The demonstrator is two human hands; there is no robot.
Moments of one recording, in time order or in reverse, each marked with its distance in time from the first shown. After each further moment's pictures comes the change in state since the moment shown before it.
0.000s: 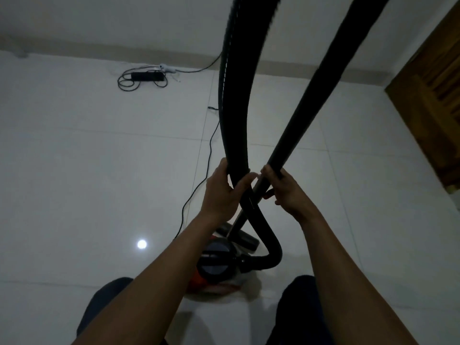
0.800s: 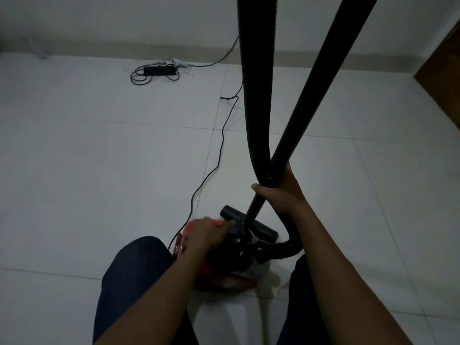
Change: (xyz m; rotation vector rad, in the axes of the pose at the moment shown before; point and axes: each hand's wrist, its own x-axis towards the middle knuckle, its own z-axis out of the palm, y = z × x) left_hand -0.094 -0.259 0.013 0.573 -0.306 -0.801; right_hand 0.016 0.126 0.077 -0.012 0.124 -0.122
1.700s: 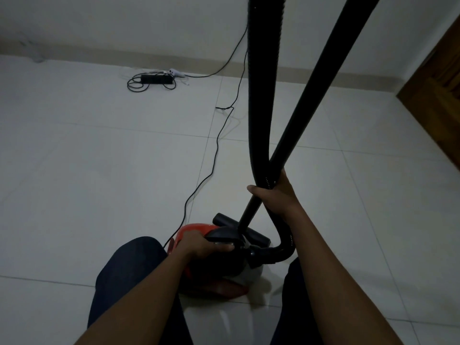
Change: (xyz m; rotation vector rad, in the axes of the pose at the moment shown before) left_hand -0.008 -0.010 -0.010 -0.213 -0.163 0.095; right_hand -0.001 -0.010 -0.005 0.015 0.034 0.007
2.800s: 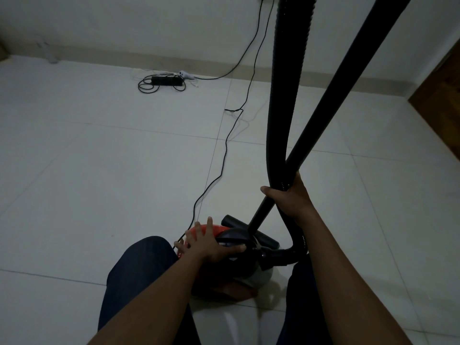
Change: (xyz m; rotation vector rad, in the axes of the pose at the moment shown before) left_hand -0.016 0.005 -0.004 0.382 0.044 -0.054; right_hand 0.004 0.000 0.008 -0.009 0.018 0.004
